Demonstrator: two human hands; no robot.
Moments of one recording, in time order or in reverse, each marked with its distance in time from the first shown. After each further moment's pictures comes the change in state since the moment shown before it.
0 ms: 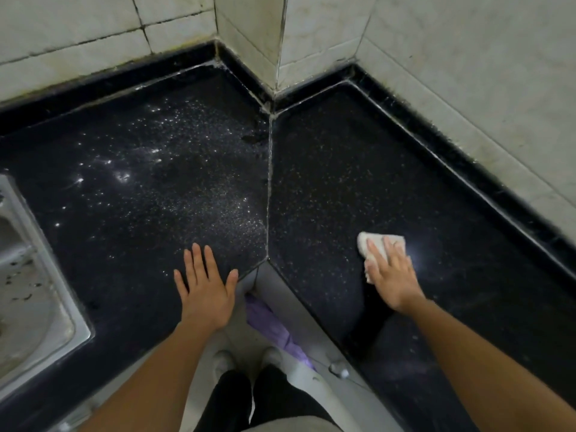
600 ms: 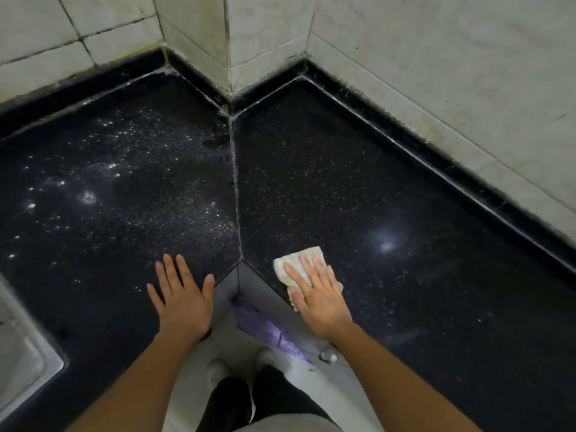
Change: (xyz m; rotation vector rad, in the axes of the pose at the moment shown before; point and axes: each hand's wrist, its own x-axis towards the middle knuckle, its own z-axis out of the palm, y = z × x) left_hand 0.001 -0.001 0.002 0.035 0.009 0.000; right_hand -0.067 -0.081 0.056 0.060 0.072 -0.272
